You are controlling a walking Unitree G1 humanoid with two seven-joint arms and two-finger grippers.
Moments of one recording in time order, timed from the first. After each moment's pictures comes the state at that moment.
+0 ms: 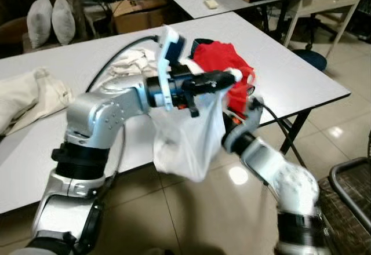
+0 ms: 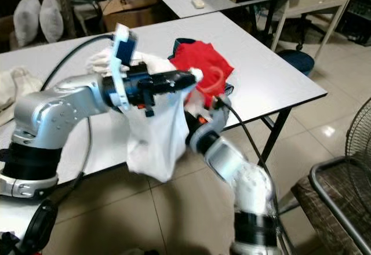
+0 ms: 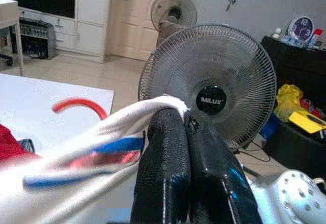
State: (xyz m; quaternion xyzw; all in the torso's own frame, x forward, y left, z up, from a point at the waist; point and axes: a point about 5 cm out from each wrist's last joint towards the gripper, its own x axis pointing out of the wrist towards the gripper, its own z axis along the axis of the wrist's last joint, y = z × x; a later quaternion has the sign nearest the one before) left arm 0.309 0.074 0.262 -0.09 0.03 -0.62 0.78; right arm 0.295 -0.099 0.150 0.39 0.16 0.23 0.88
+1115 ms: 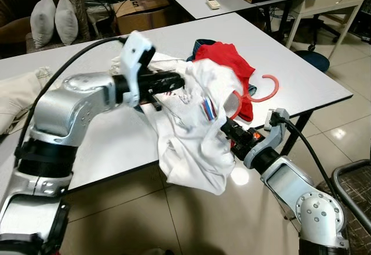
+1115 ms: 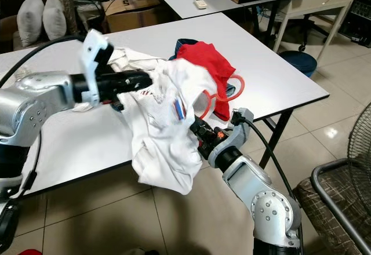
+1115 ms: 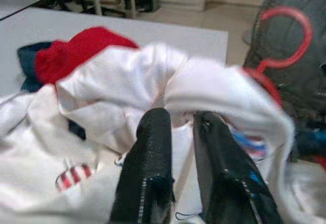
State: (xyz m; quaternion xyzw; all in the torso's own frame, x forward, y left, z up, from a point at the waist) left arm 0.331 0.143 0.244 0.05 0.09 -0.46 0.88; right arm 0.258 -0.117 0.148 0.38 0.13 0.24 0.89
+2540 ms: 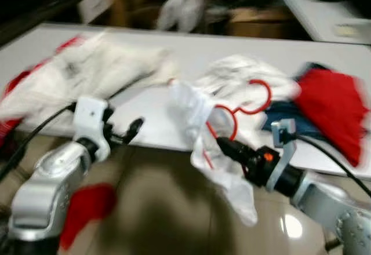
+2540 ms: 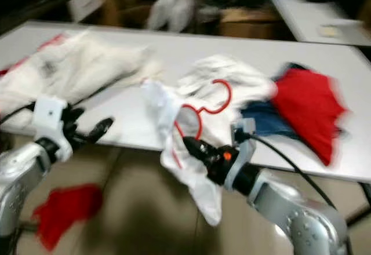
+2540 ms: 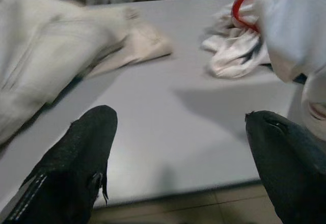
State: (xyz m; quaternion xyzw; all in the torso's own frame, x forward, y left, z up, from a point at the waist) left arm 0.264 0.199 0.161 0.03 0.10 -0.16 0.98; right arm 0.216 -0.132 0.161 0.25 0.17 0.37 0.88
